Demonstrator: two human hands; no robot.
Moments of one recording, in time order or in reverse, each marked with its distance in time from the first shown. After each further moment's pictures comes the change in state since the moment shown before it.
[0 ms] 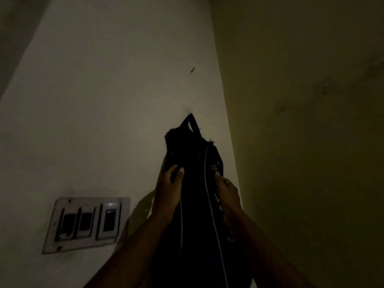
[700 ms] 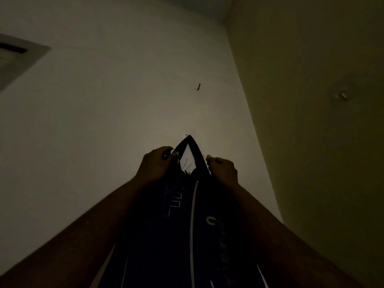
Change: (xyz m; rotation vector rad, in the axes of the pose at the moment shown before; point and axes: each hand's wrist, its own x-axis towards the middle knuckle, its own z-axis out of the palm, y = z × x) left_hand 0.200 0.031 0.058 0.828 0.154 0.350; right_hand 0.258 -0.043 0.028 -0.064 -0.194 -0.386
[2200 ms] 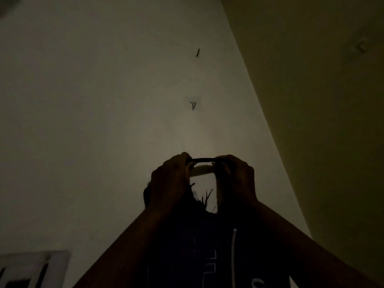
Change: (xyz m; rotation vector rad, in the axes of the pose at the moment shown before) left_hand -0.078 -0.049 0.054 0.243 0.061 0.240; right_hand -0.056 0.089 0.028 -0.110 0.179 -0.291
